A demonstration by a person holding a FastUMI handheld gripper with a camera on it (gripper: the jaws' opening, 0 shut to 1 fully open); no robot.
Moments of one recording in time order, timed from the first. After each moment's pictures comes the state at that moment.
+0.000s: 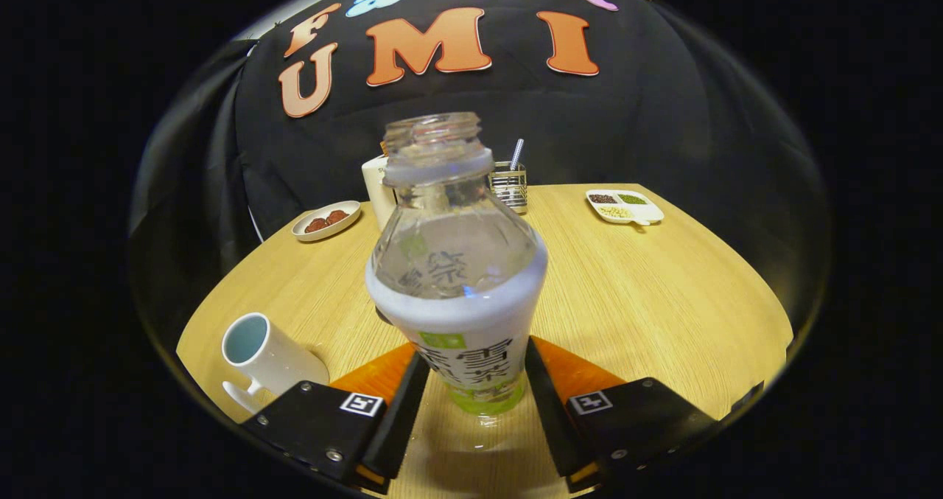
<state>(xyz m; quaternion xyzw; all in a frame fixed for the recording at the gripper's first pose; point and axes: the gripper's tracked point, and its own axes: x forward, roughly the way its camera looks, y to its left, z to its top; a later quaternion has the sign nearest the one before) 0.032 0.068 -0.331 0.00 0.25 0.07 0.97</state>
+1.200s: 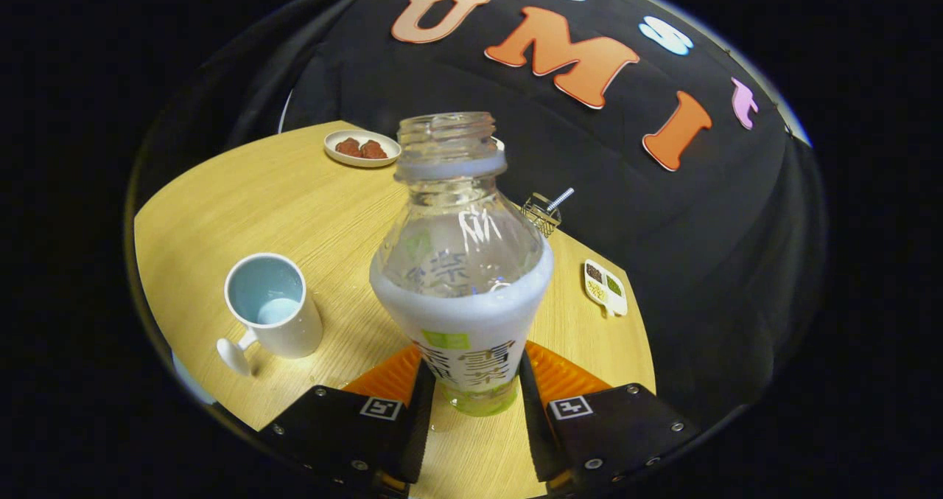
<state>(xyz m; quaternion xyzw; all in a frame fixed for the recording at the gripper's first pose) 0.008 0.111 -0.265 -0.32 0.26 0.08 0.91</state>
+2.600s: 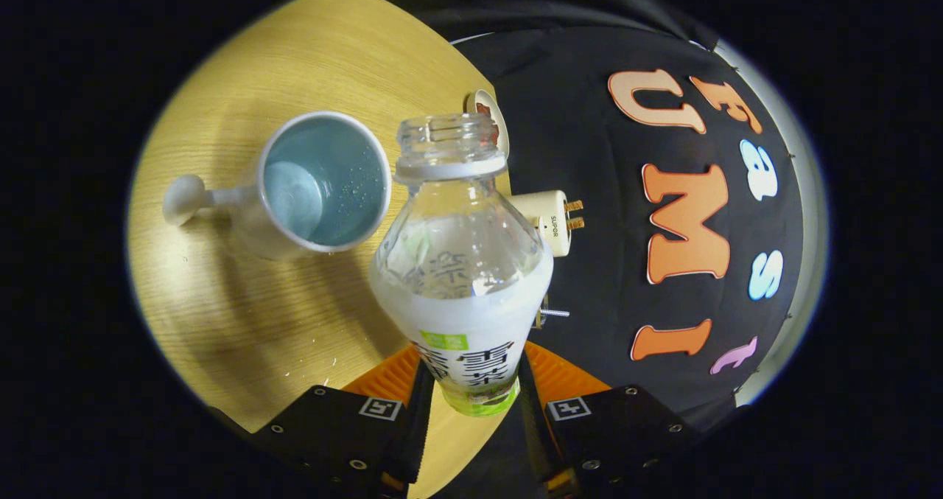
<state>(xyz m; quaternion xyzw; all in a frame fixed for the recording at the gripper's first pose) 0.030 0.165 -0.266 -0.69 0.11 0.16 0.69</state>
